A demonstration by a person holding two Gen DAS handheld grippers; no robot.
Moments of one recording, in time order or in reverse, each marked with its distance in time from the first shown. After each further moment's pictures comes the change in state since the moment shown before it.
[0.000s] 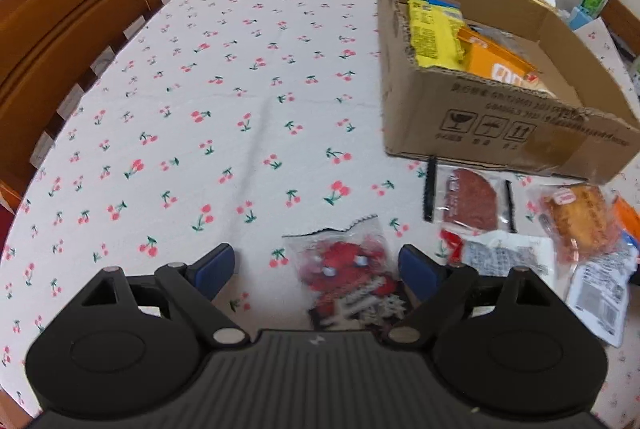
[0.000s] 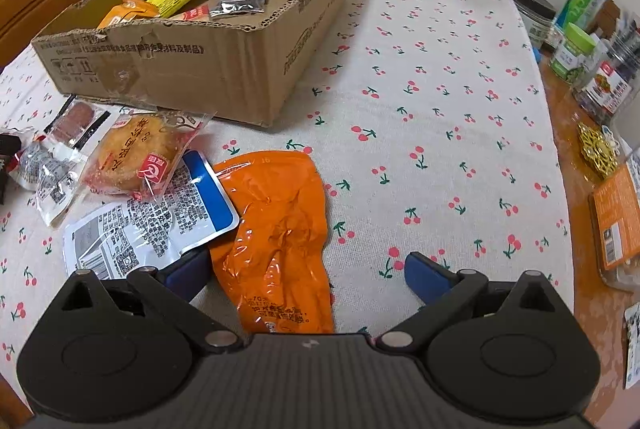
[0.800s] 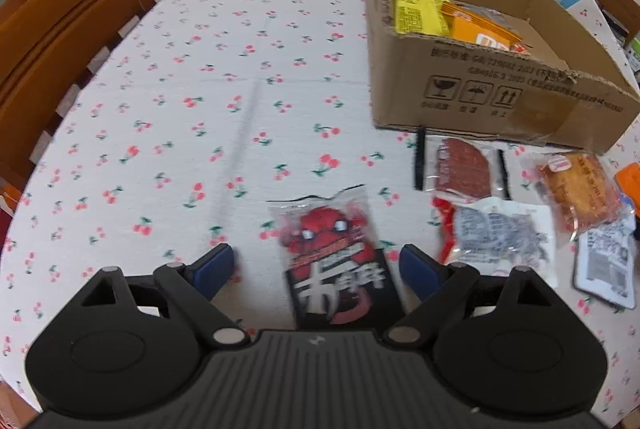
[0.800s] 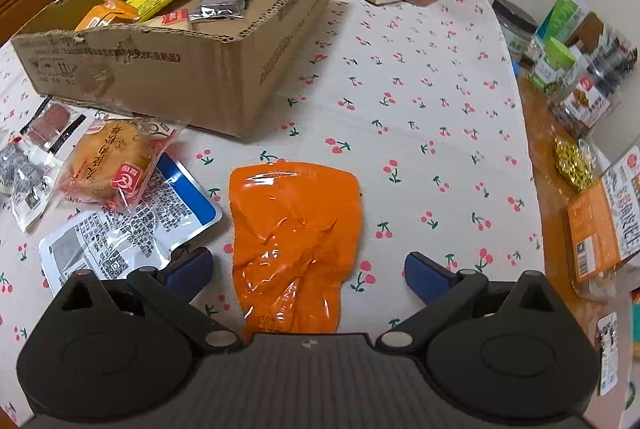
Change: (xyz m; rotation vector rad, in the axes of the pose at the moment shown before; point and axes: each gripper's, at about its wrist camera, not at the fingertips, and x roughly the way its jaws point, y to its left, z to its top) left arm -0.003 -0.008 -0.015 0.050 -0.003 0.049; right arm -0.003 -0.005 0.005 0.007 -0.012 -0.088
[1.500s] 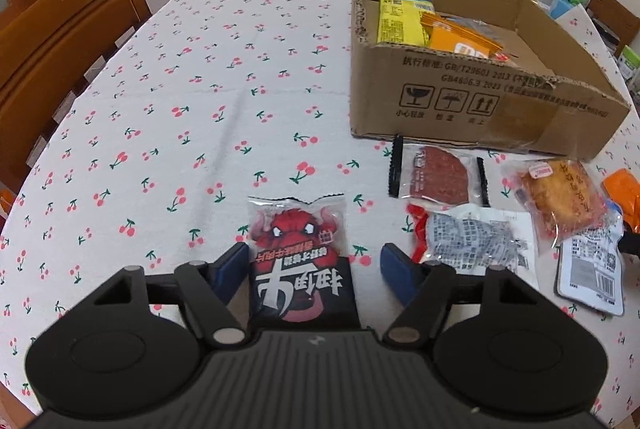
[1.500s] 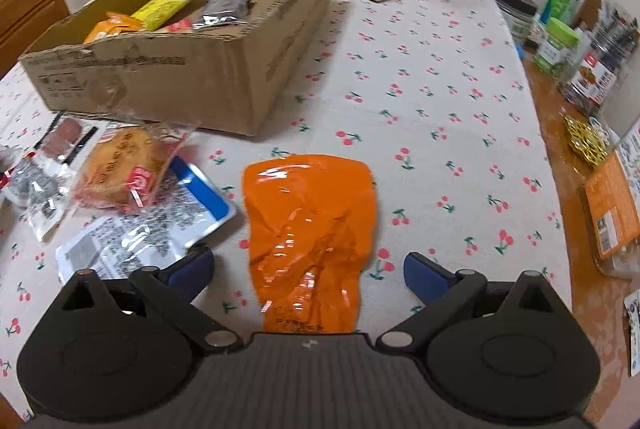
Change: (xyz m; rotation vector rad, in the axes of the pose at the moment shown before) left arm -0.006 -0.016 -0.002 -0.011 -0.041 -0.021; right arm 0.000 0.002 -0.009 0.044 -0.032 0.068
